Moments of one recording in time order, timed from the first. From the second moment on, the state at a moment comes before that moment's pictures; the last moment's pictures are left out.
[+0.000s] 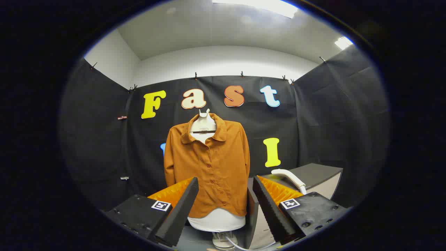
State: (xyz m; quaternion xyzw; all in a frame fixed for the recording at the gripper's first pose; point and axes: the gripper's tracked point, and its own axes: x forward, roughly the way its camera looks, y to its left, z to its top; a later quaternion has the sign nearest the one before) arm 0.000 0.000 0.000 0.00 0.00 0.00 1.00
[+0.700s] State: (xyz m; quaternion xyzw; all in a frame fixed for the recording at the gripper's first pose) arm -0.003 0.001 0.001 -0.01 0.00 0.00 1.00
